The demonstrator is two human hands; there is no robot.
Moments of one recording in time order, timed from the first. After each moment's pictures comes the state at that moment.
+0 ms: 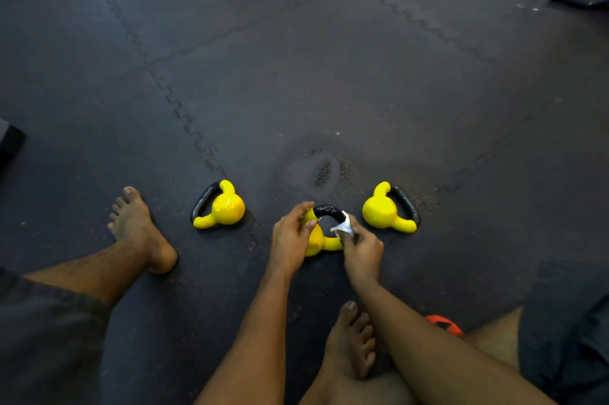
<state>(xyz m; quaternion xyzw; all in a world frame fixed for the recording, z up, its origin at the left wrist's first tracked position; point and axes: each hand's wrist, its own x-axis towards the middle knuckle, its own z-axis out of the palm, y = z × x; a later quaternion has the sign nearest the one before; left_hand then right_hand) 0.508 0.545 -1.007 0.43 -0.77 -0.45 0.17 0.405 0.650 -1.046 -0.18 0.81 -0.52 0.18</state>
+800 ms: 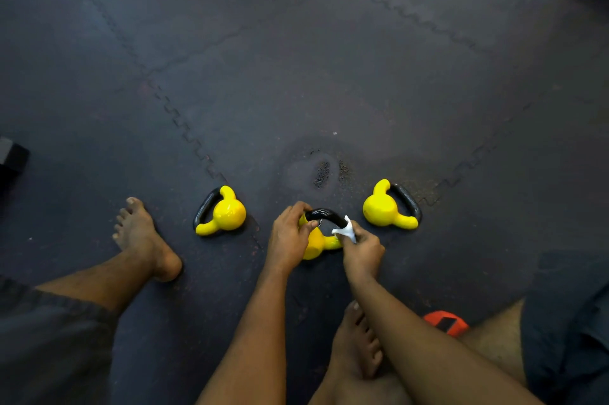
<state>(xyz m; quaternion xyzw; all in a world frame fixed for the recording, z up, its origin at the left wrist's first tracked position) 0.507 0.534 -0.996 0.40 -0.83 -0.37 0.15 0.413 0.644 -1.045 -0.08 0.82 -0.53 0.20</state>
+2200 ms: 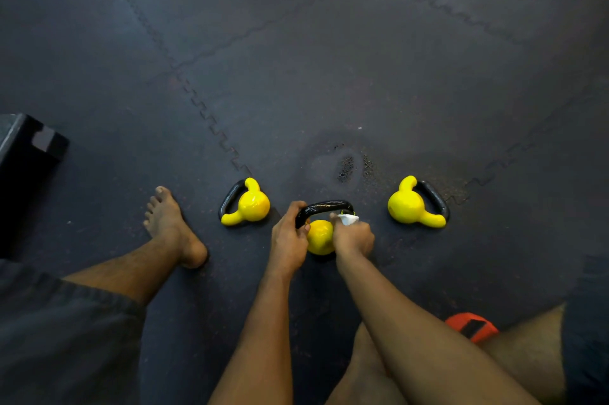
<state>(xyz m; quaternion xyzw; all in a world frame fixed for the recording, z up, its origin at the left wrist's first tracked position) 0.549 0.526 -0.995 0.48 -0.75 -0.43 0.16 0.443 0.575 -1.029 0.07 0.87 -0.37 0.31</state>
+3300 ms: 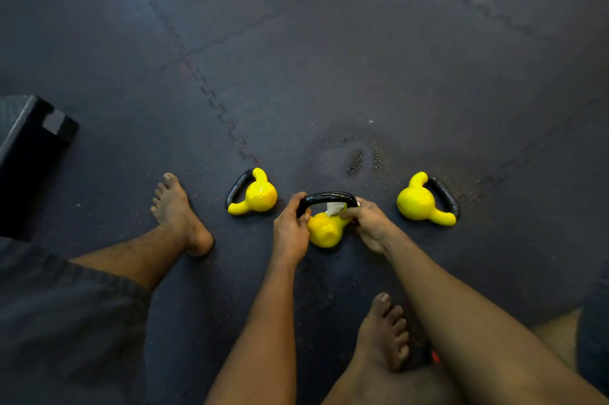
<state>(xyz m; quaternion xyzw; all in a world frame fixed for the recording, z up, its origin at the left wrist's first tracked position) 0.551 0.522 -1.004 0.52 -0.68 -0.48 0.20 0.398 0.587 -1.033 -0.11 0.61 -0.55 0.56</state>
